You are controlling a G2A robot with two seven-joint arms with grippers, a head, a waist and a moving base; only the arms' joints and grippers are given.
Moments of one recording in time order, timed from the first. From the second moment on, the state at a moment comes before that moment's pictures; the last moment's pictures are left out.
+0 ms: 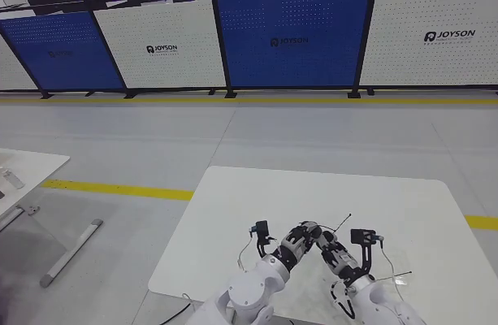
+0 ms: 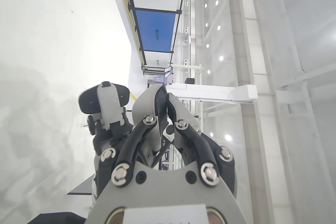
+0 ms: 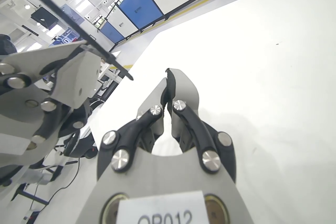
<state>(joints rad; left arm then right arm) 1.47 -1.38 -0.98 -1.77 -0.37 0.15 0.11 -1.50 -1.27 1.13 -1.64 -0.66 -0.12 0.17</state>
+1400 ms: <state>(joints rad) 1.45 -1.39 -0.96 -1.75 -0.32 0.19 0.14 -1.53 -1.27 1.16 -1.69 -0.71 -0.09 0.18</state>
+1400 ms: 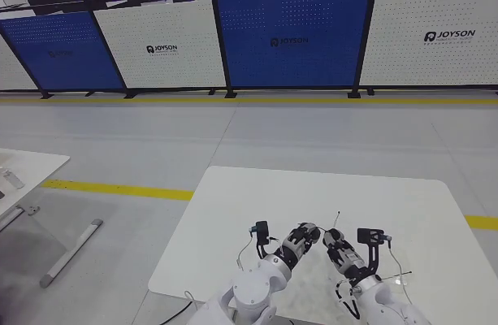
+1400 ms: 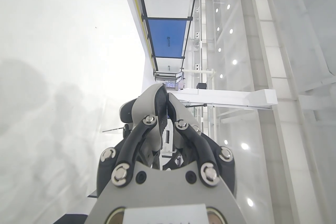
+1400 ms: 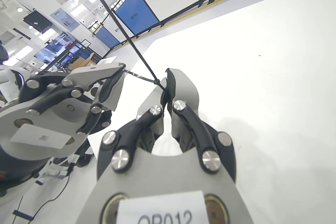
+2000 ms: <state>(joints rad) 1.45 -1.39 -0.97 -1.75 -0.33 0.18 0.15 -1.53 -1.27 1.17 -1.68 -0.69 -0.11 0.19</state>
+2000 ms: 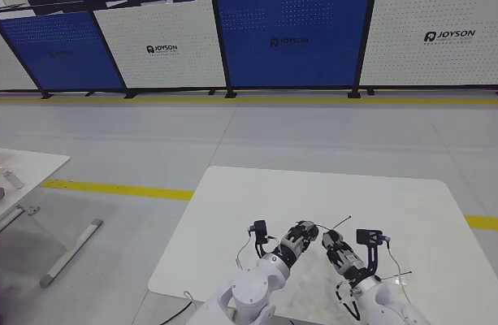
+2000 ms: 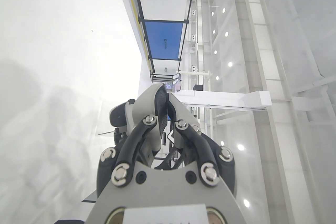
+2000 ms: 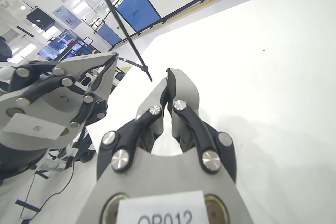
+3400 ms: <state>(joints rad) 1.45 -1.39 -0.96 -1.73 -0.30 0.20 0.15 -1.52 -1.28 1.16 -1.70 -0.70 -0.07 0.21</state>
